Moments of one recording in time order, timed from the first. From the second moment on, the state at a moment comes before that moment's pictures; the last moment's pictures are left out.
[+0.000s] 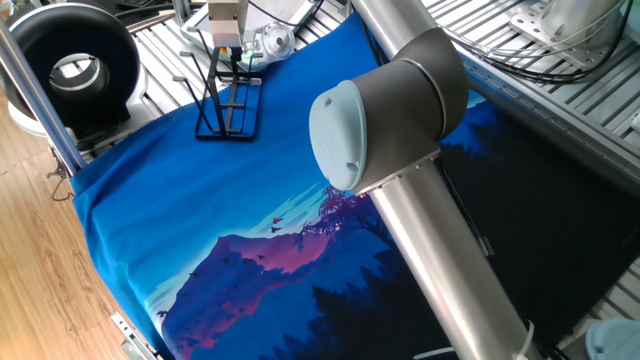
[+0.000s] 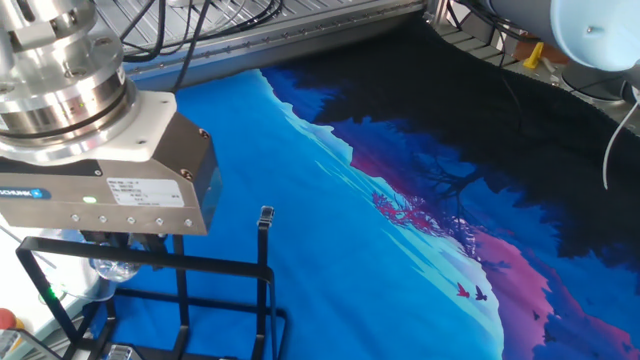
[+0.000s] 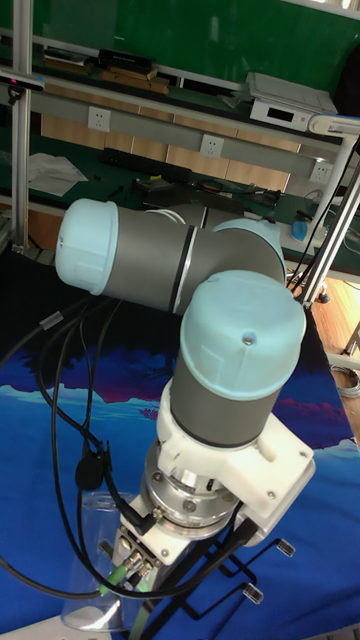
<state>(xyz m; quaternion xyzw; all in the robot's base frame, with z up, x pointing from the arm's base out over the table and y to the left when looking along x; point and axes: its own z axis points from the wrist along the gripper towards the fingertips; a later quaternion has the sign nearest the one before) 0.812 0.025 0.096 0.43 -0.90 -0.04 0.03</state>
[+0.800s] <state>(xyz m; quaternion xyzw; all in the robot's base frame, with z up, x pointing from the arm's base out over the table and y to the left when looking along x) 0.807 0.036 0.092 0.45 -0.89 -0.06 0.03</state>
